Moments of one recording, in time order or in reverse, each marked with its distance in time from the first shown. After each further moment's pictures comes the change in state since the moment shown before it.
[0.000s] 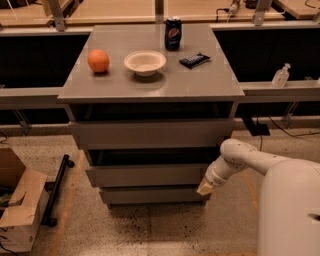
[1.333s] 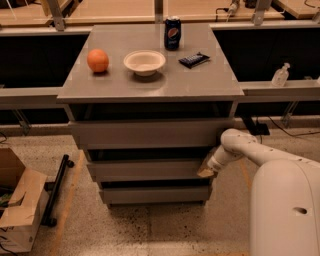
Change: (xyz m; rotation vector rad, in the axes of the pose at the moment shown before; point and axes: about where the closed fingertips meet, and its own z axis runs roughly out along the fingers) arm -0.023 -0.079 -0.017 0.176 -0.045 -0.086
